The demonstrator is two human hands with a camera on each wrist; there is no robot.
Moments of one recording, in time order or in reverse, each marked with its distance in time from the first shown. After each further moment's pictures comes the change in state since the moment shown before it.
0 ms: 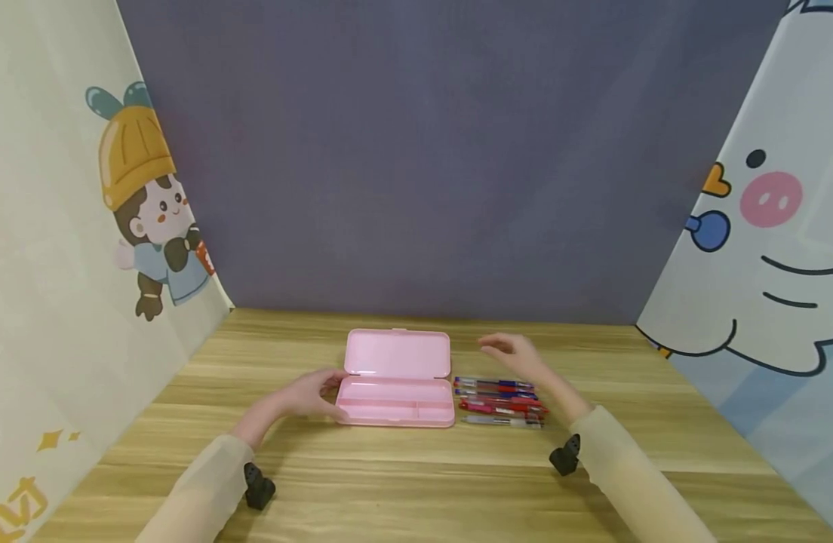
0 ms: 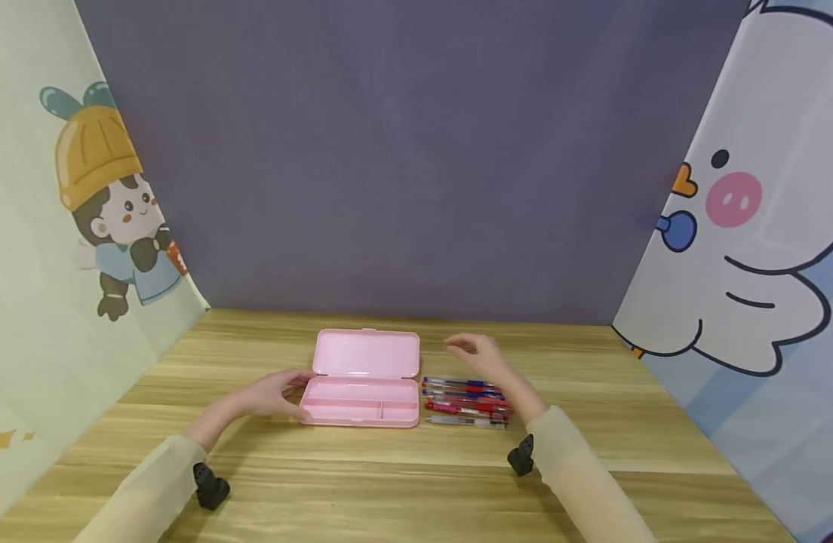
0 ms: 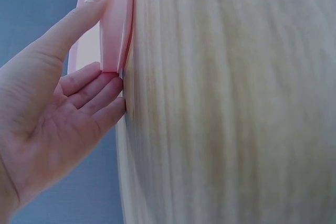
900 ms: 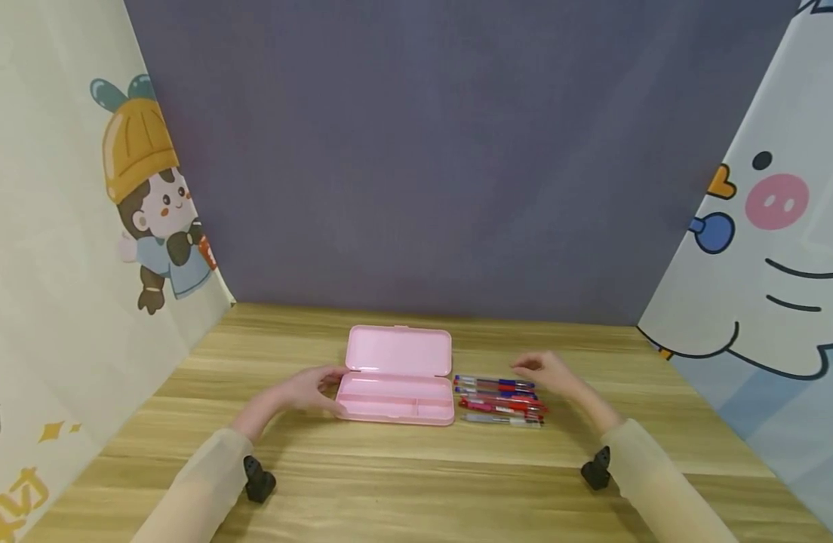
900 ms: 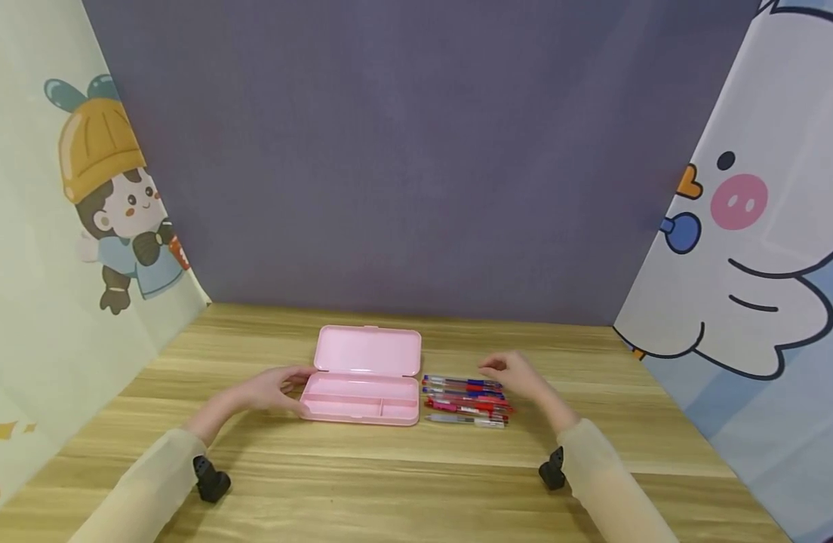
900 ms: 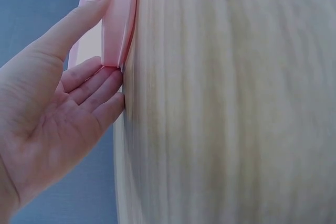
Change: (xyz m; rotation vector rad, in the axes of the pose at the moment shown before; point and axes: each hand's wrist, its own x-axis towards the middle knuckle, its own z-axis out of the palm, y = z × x) left_hand -0.001 -0.003 -0.003 -0.054 -0.036 0.014; right_hand -0.034 0.043 -0.029 -0.122 -0.150 0.084
